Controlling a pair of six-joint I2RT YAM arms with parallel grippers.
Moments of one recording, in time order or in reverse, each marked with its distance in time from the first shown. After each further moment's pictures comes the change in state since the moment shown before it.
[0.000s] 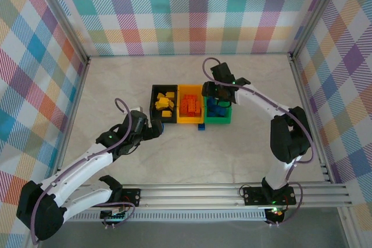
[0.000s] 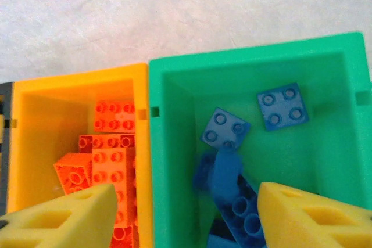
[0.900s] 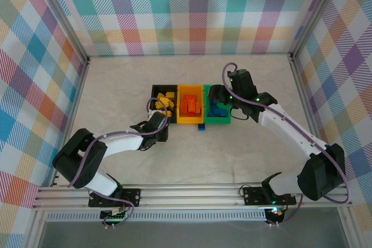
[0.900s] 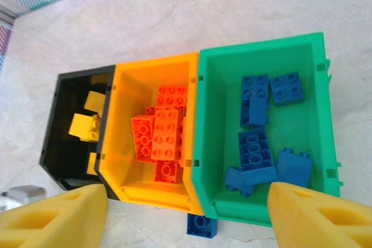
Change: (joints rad) left arm -0.058 0.559 -0.005 0.380 -0.090 0.163; right arm 0.000 -0.425 -0.247 0.037 -0.076 0.000
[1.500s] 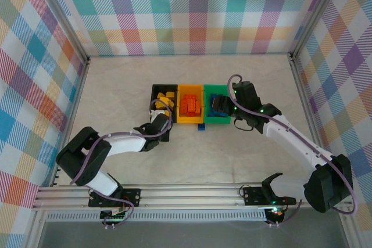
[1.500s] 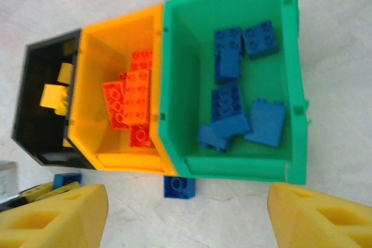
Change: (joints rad) left arm -0.071 -0.016 -0.023 0.069 -0.057 -0.027; right arm 0.000 -0.105 -0.190 0.001 0.000 0.054
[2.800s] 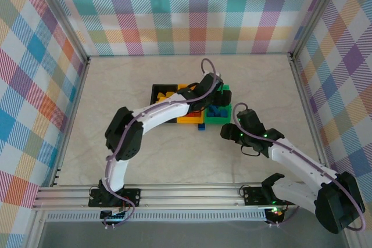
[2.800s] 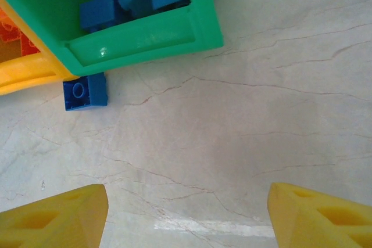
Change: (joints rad) left arm -0.139 0.473 1.045 -0.305 0.200 0.010; right arm 0.042 -0.189 -0.366 0.021 -0.007 0.097
